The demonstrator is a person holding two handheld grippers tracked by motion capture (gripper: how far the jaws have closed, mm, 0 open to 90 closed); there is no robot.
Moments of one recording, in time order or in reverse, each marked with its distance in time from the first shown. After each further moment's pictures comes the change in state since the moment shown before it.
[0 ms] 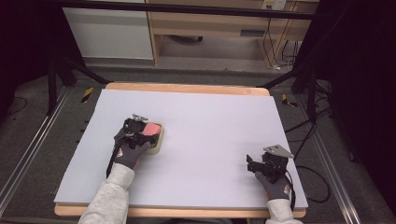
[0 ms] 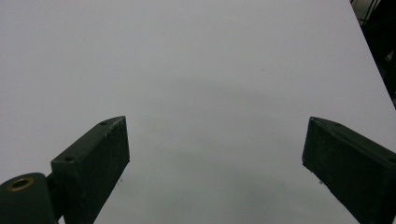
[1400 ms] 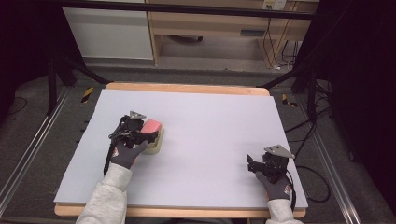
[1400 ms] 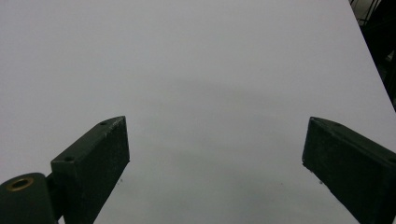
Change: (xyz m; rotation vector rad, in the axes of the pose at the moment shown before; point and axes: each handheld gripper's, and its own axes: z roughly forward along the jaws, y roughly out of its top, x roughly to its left) left arm -0.007 0.010 -0.033 -0.063 -0.042 0.015; right arm -0.001 0.000 -0.001 -0.001 0.003 0.003
